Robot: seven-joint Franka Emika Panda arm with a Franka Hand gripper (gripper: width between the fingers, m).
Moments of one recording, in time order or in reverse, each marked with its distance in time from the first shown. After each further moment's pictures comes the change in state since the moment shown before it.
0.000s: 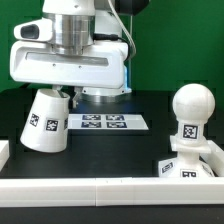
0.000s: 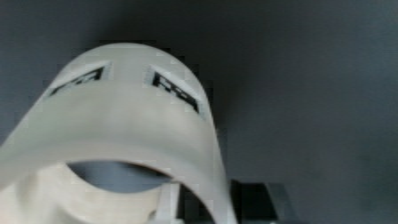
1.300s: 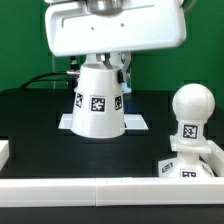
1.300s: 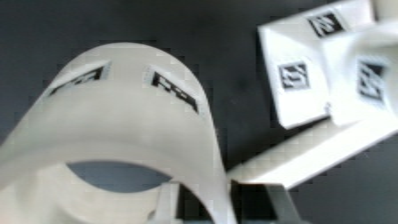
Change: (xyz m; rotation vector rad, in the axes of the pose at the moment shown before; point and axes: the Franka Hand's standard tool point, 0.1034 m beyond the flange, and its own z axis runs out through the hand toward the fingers) arm 0.107 -0.087 -0.084 0.208 0.016 0.361
